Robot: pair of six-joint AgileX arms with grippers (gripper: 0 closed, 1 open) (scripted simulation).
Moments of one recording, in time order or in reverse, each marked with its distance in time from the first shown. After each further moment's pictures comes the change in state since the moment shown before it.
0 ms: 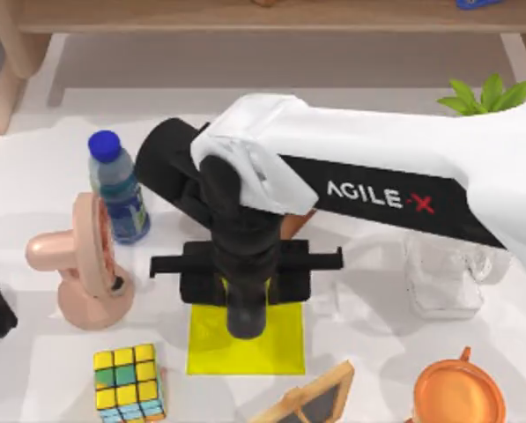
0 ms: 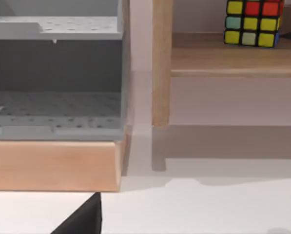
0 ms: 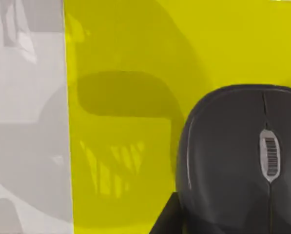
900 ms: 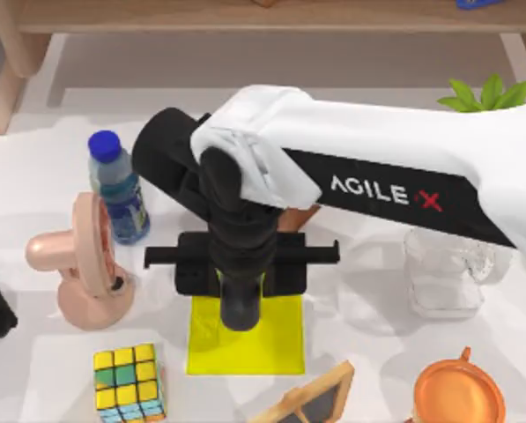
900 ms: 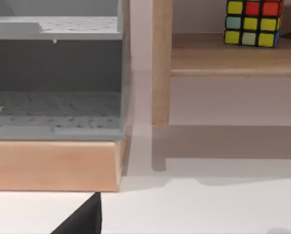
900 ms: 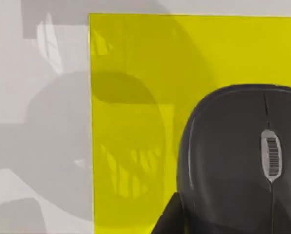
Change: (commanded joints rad) left arm 0.000 0.000 0.000 0.000 0.000 0.000; right arm -0.004 -0.024 0.019 0.005 0.001 0.002
